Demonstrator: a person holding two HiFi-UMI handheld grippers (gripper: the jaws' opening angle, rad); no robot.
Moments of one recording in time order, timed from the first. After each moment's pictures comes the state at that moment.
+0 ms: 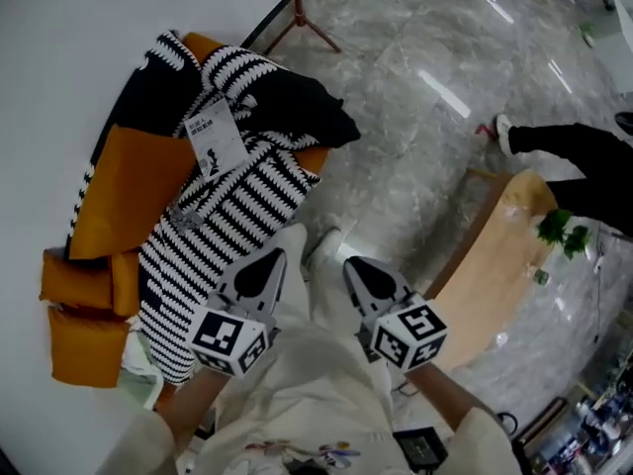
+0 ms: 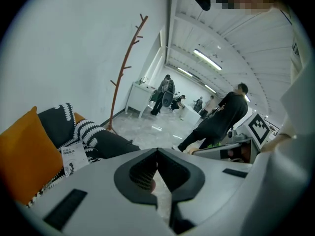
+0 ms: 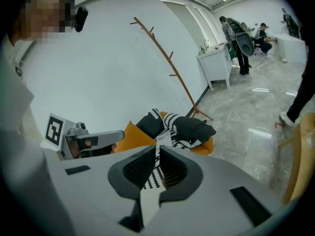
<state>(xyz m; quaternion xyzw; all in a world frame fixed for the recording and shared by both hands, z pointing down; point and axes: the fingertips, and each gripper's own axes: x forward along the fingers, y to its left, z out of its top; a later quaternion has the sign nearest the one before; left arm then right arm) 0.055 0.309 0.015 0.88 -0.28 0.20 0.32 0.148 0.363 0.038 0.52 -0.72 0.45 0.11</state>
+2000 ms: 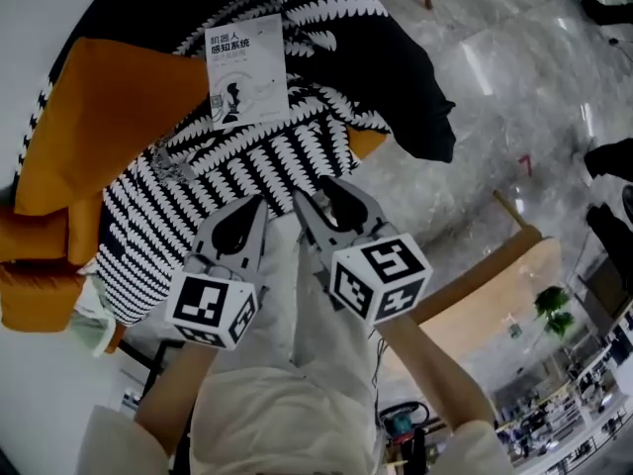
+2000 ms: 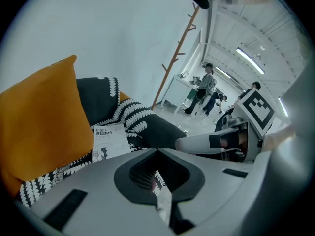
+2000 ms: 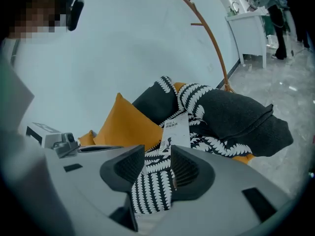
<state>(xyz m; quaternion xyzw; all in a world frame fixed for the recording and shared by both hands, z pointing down) -0.065 0.157 0.249 0.78 -0.44 0.22 0.39 -0.003 0.146 0.268 0.39 -0.76 0.48 0.20</state>
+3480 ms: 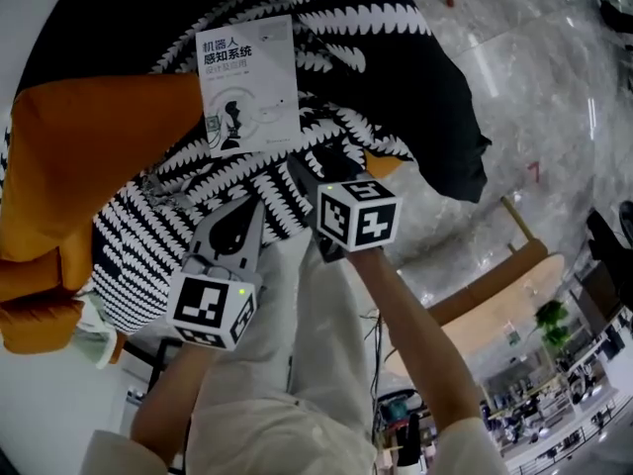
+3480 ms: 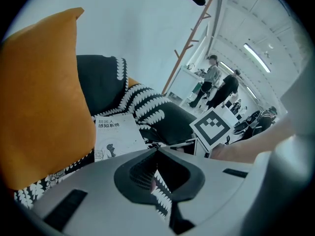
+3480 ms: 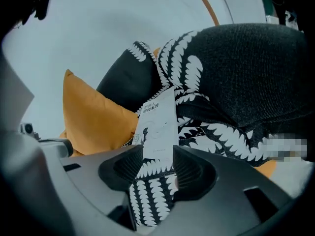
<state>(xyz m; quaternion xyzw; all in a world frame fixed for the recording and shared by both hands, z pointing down) -0.104 0.099 0.373 0.76 -0.42 0.25 0.42 -0.044 0.077 0.489 0.37 -0.70 0.55 0.25</state>
